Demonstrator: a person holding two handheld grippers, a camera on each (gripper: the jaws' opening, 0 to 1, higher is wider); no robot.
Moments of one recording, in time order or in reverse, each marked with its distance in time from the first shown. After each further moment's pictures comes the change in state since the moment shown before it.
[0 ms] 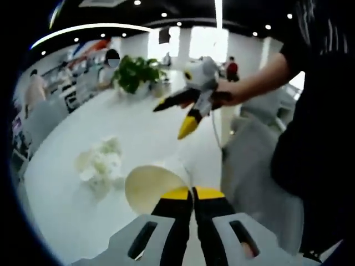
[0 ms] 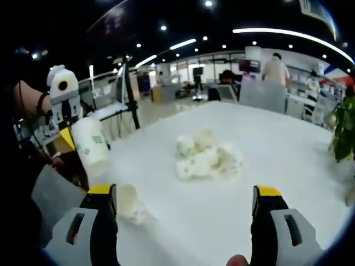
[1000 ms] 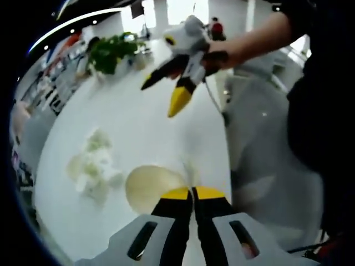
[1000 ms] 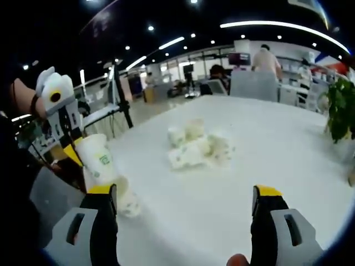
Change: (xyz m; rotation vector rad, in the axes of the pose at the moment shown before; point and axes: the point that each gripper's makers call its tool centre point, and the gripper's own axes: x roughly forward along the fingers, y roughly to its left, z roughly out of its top) left arm 0.047 0.008 -0.025 0.195 0.294 -0.031; right arm -0.002 -0.020 -0.023 0.075 0.014 -0.032
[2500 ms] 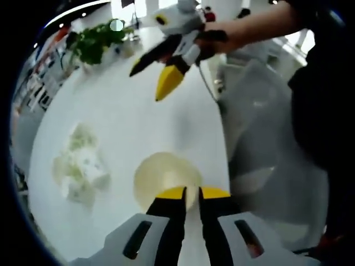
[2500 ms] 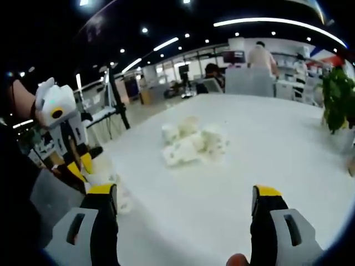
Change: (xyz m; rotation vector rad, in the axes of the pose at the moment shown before) left arm 0.032 -0.004 -0.009 -0.023 0.083 -0.075; right arm -0.007 -0.011 -0.009 0.048 -0.005 -0.013
